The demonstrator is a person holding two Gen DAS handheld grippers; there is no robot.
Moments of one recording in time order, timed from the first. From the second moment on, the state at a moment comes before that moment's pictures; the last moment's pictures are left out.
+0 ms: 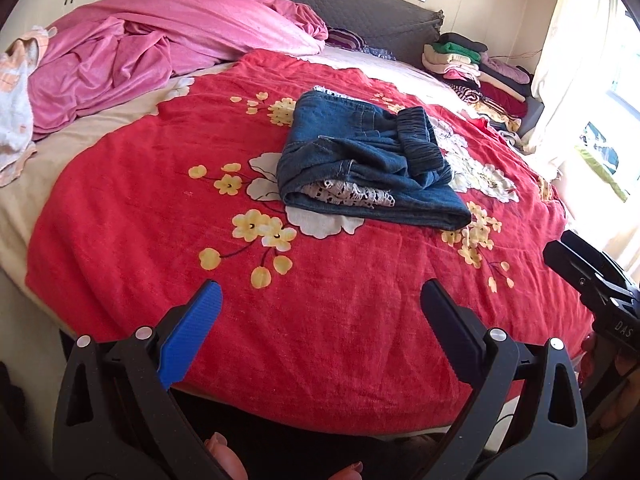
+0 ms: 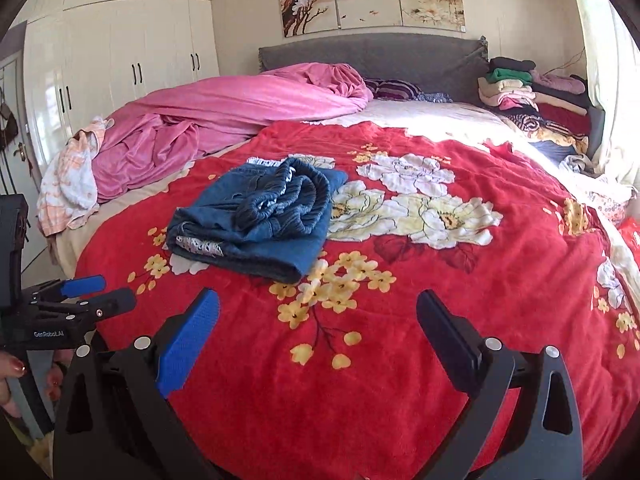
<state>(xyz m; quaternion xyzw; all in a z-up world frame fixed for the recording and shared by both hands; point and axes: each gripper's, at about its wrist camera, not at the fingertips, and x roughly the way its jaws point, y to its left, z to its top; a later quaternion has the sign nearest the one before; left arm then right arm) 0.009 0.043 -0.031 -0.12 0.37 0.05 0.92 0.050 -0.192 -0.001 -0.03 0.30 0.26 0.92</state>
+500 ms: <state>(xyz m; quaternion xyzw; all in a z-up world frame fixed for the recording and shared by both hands) 0.015 0.042 -0.048 -0.13 0.39 0.04 0.91 0.054 -0.173 -0.027 -0.04 0.34 0.27 0.90</state>
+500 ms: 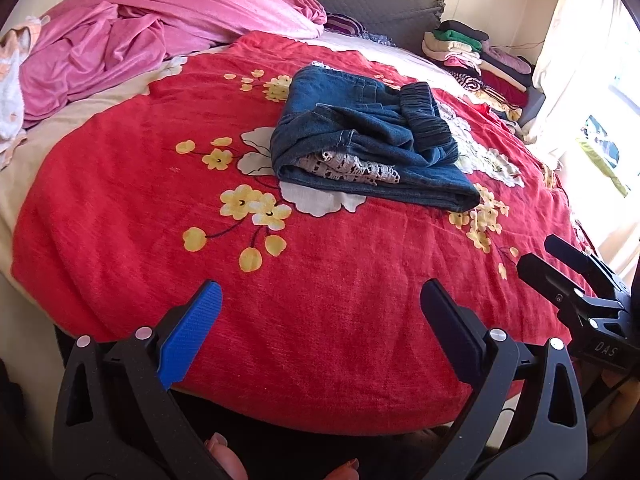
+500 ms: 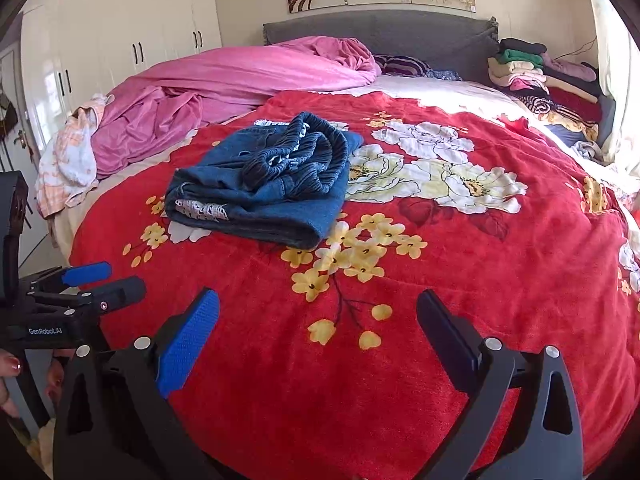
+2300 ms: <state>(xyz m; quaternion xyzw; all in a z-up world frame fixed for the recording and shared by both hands) 0.011 0.042 -0.038 -0.12 0.38 0.06 0.92 0.050 -0.171 -0.020 -0.02 0.35 0.27 0.90</state>
